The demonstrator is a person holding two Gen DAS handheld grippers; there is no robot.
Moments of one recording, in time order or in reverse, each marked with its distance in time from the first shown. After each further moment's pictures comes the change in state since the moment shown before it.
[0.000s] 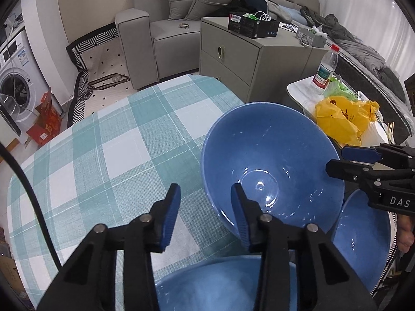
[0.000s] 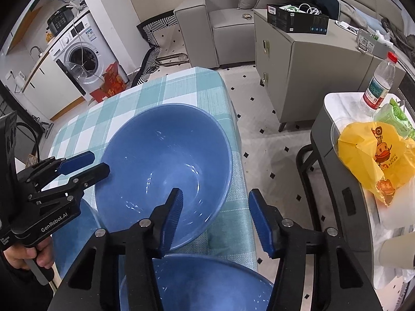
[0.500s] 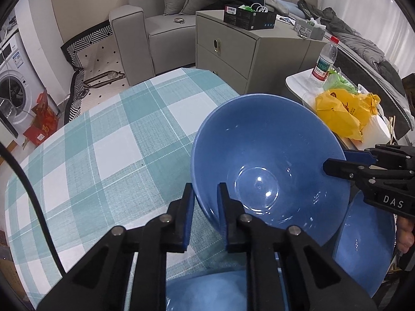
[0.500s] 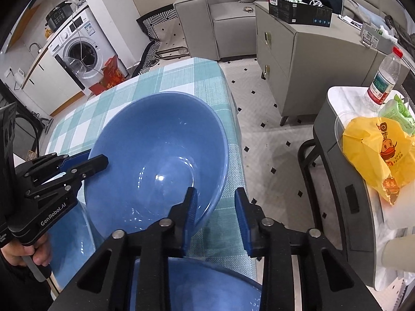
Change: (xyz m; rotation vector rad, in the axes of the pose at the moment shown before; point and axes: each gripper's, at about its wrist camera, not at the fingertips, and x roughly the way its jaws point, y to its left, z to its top) left arm 0.016 -0.006 0.002 0.021 0.030 -0.006; right arm 0.016 -0.005 -0.002 -0.007 0.033 0.006
